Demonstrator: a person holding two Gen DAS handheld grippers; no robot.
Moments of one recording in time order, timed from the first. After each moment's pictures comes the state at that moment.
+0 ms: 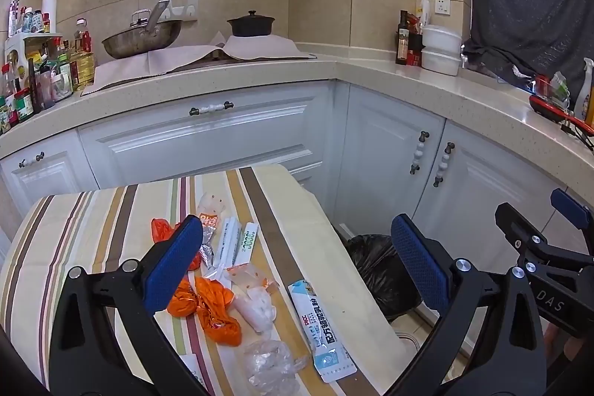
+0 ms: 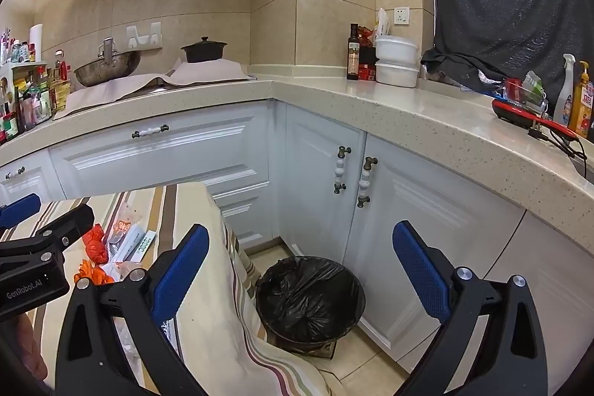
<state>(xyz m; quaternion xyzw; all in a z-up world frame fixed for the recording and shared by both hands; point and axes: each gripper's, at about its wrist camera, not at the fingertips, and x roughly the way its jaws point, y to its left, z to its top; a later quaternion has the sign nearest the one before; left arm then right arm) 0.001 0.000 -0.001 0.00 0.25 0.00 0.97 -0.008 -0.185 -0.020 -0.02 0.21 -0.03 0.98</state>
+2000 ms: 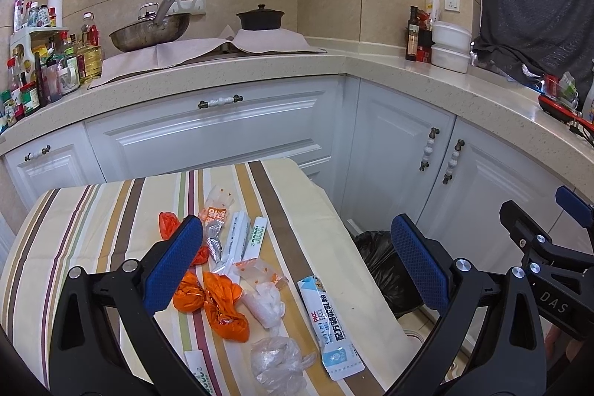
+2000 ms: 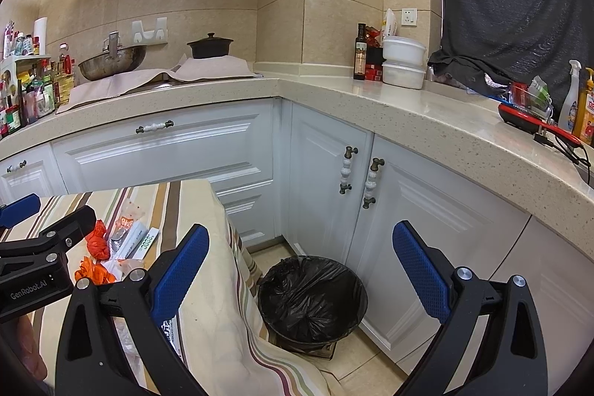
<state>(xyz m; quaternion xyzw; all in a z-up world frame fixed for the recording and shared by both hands) 0.003 0.012 -0.009 -0.01 0.25 0.02 0.97 -0.002 -0.174 -0.022 -0.03 0.21 -0.02 0.98</state>
